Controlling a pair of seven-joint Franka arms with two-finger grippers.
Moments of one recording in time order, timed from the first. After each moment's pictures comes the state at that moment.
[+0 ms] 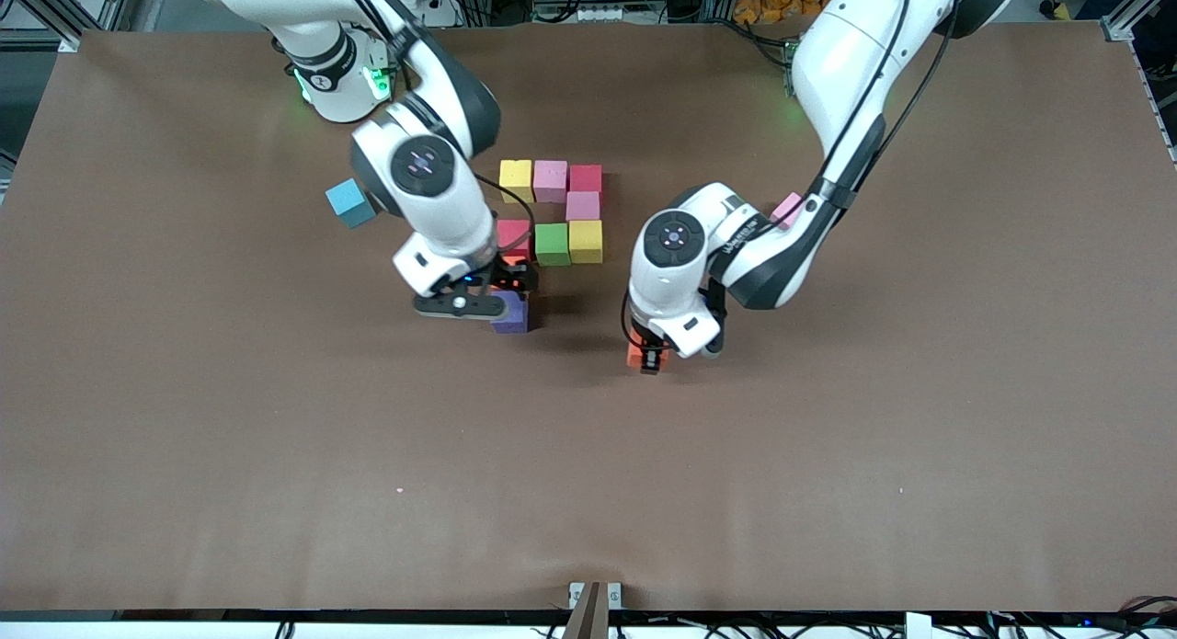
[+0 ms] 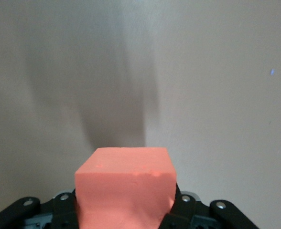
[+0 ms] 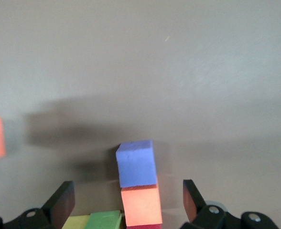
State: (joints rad) left arm -0.43 0.73 -0.31 -1.50 0.31 2.27 -2.30; right arm 0.27 0.31 0.32 -1.81 -0.11 2.19 0.76
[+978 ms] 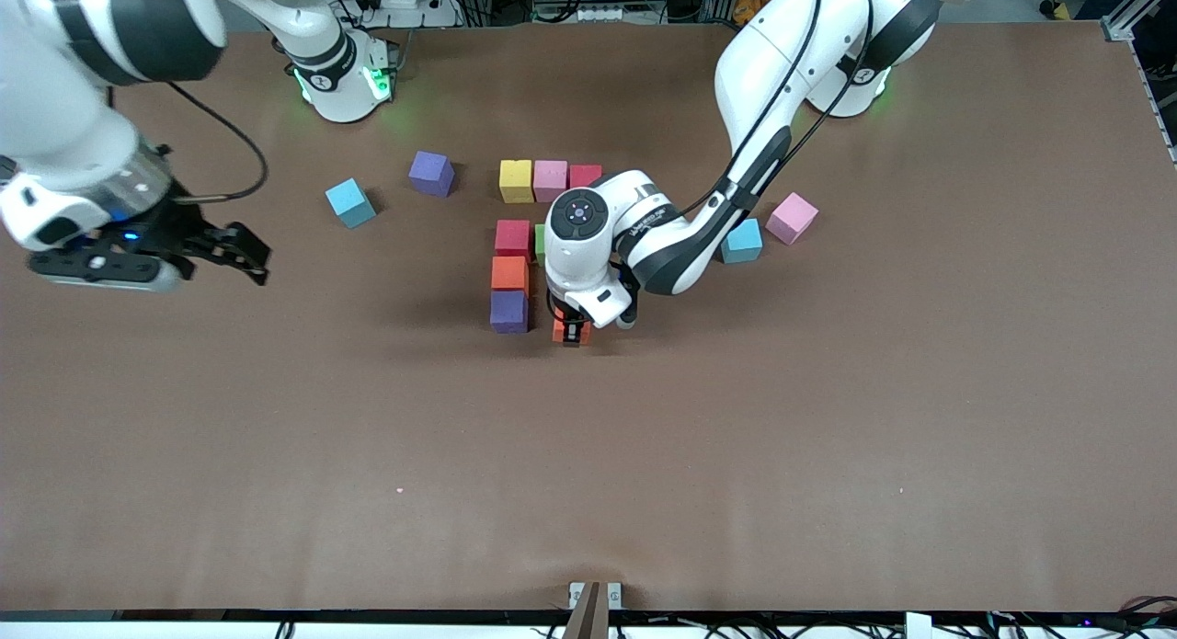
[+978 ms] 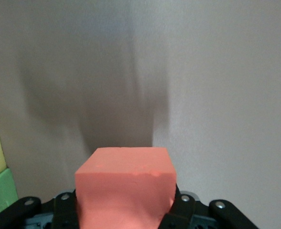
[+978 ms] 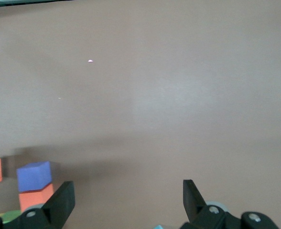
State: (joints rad) left arm -0.61 0.92 -0.31 -1.27 0.29 2.25 -2.48; right arm 0.05 -0.02 0.08 -1.78 -0.04 1.87 0.23
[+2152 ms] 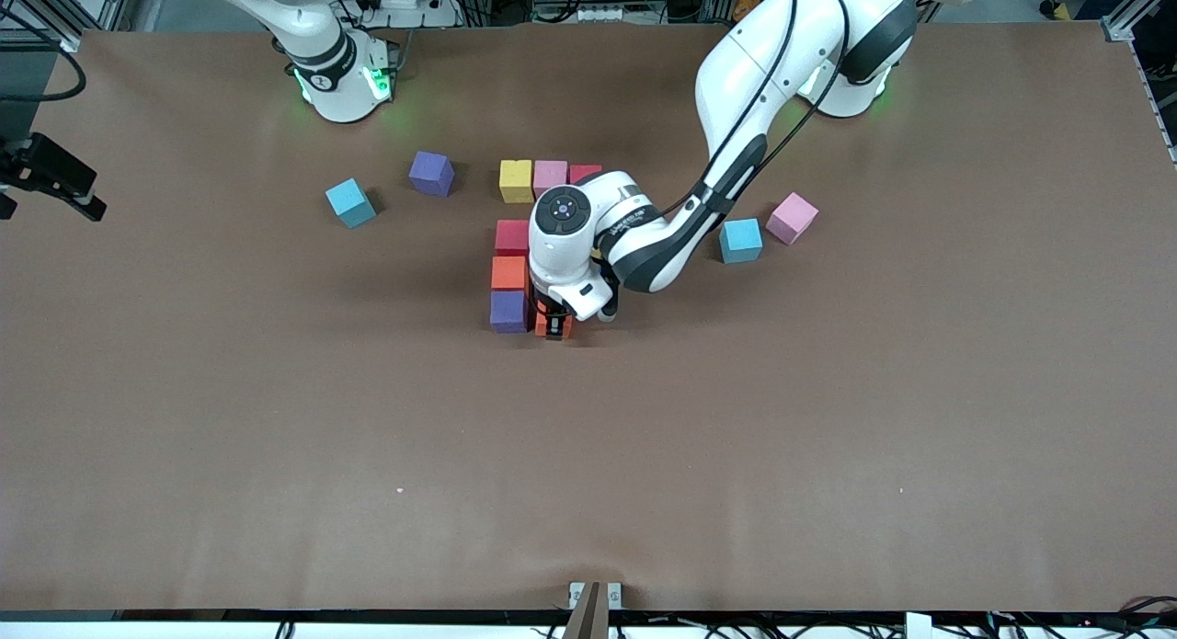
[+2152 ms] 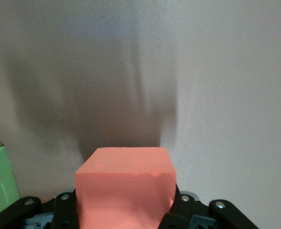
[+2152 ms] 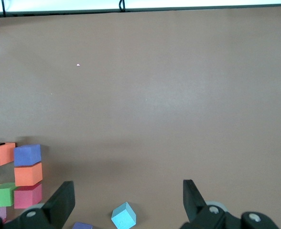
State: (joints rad) left arm -0.64 0.97 -0.31 -1.24 0.29 2.31 -2.52; right arm 0.12 -0.02 -0.14 -1.47 0.00 1.57 0.01
